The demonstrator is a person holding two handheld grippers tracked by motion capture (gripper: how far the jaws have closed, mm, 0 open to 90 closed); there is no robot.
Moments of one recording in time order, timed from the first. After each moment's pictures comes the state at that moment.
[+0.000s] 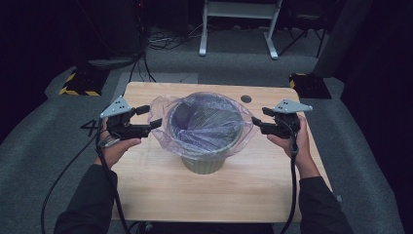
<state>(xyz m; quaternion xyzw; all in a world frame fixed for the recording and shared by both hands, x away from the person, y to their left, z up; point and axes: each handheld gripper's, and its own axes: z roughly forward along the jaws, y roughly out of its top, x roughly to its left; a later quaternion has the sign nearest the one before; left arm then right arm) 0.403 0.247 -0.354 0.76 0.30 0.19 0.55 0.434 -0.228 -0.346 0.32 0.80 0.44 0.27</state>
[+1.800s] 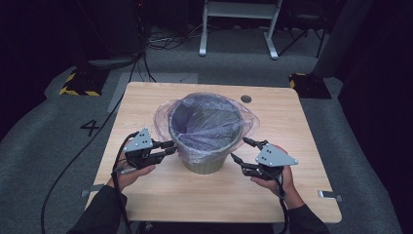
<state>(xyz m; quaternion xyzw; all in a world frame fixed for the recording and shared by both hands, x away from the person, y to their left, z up) 0.361 0.202 -0.403 0.81 0.21 0.16 0.52 0.339 -0.184 -0.399 0.18 0.78 0.51 0.31</state>
